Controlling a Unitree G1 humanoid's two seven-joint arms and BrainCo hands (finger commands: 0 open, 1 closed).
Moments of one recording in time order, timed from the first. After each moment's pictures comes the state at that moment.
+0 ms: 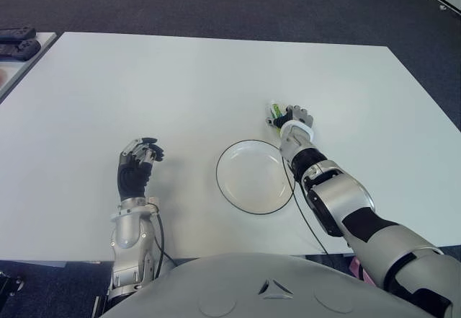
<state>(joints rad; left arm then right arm) 0.45 -0.07 0.11 -0.12 -0.06 -0.29 0.02 -0.74 -0.07 0.35 1.16 -0.61 0.52 -0.29</state>
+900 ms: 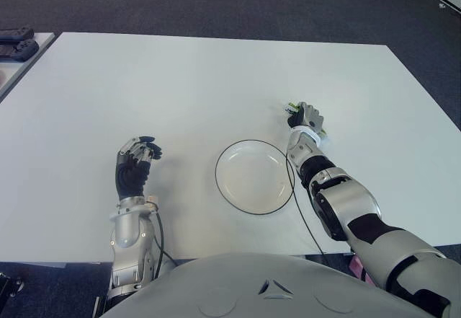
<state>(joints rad) 0.45 -0.07 0.11 -0.14 -0.06 -0.28 0.05 -0.69 -0.11 0.27 1.19 -0.55 0.31 -0.56</state>
